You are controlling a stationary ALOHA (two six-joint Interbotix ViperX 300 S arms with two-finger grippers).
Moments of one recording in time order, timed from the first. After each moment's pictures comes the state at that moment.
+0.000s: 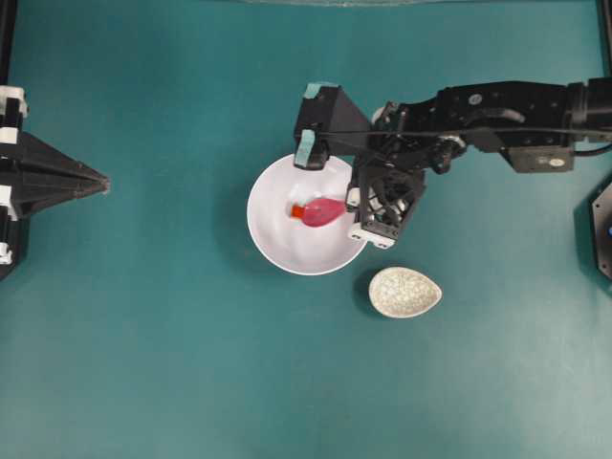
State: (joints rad) left arm 0.01 -1.04 1.13 0.00 0.15 -0.01; right arm -0.15 0.08 0.39 0.20 0.71 0.01
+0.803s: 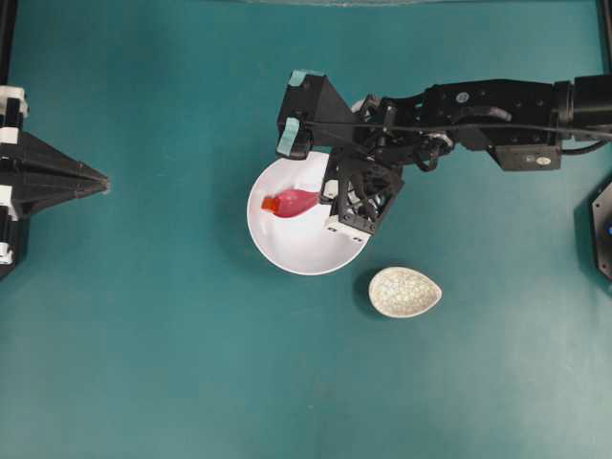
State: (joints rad) left arm 0.01 -1.03 1.13 0.00 0.15 -0.01; right arm -0.15 0.10 0.36 0.20 0.60 0.02
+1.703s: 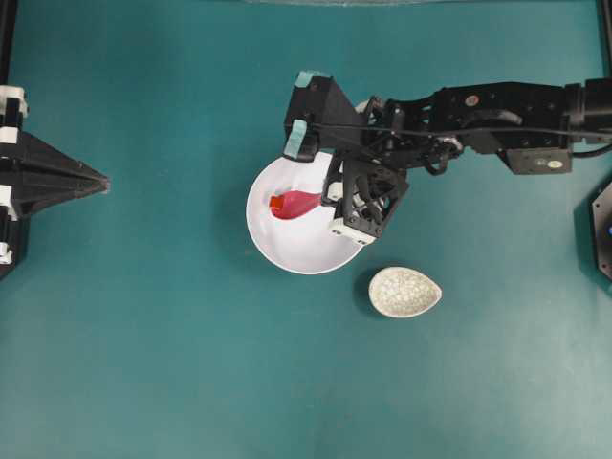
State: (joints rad) left arm 0.01 -1.04 1.13 0.00 0.15 -0.01; right arm -0.14 0.07 0.39 0.20 0.57 0.02
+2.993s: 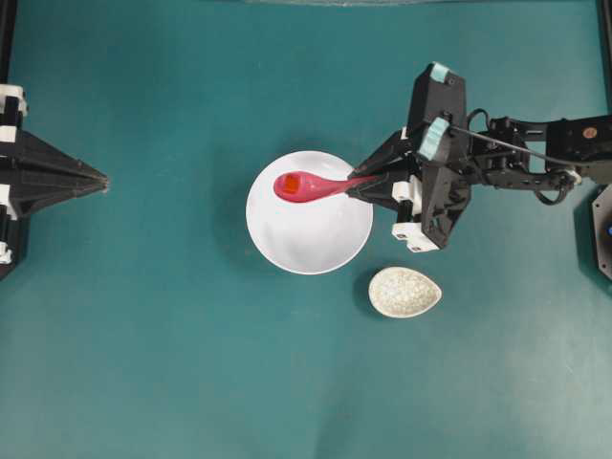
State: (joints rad) left arm 0.01 -1.04 1.13 0.00 0.13 -0.01; right arm -0.08 -0.23 0.77 0.23 0.00 0.03
